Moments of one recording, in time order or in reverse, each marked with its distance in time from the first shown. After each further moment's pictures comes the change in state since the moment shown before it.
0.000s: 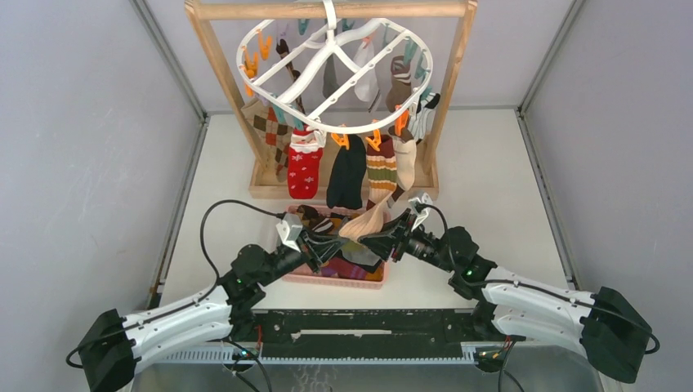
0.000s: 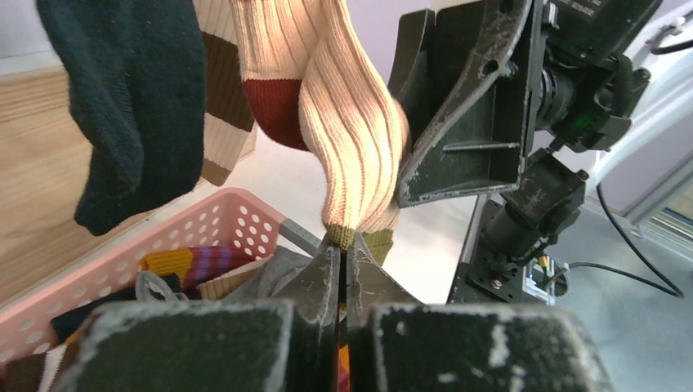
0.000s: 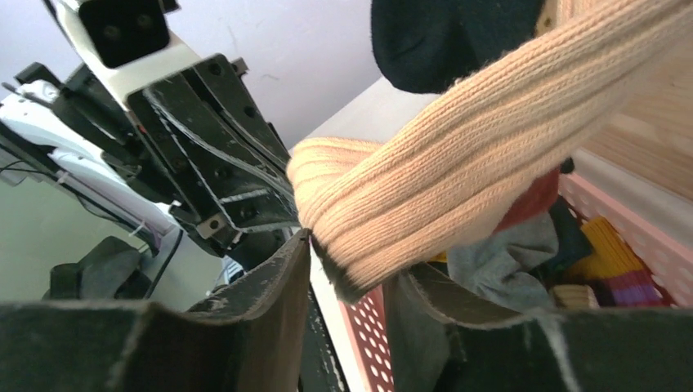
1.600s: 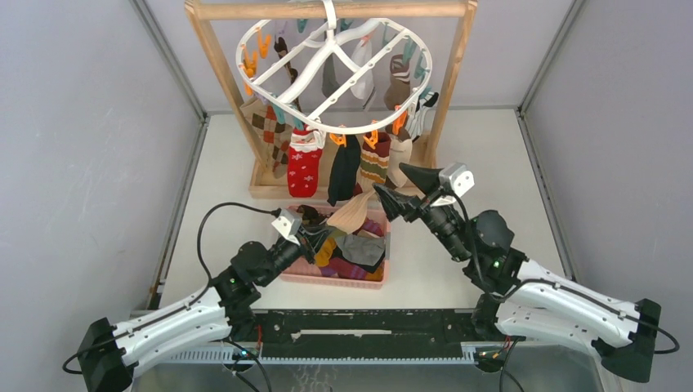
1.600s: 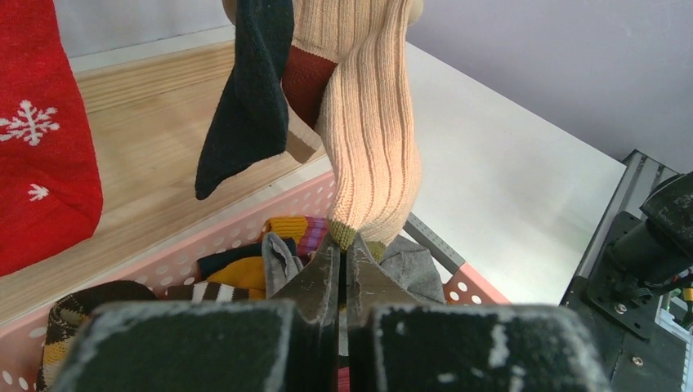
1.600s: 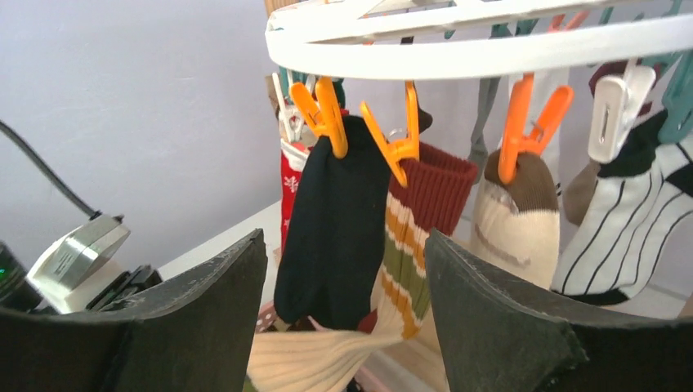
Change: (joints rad) left arm -0.002 -0.081 0.063 -0.261 -0.270 0.134; right arm 0.127 -0.151 0.375 -0.291 0.509 -0.558
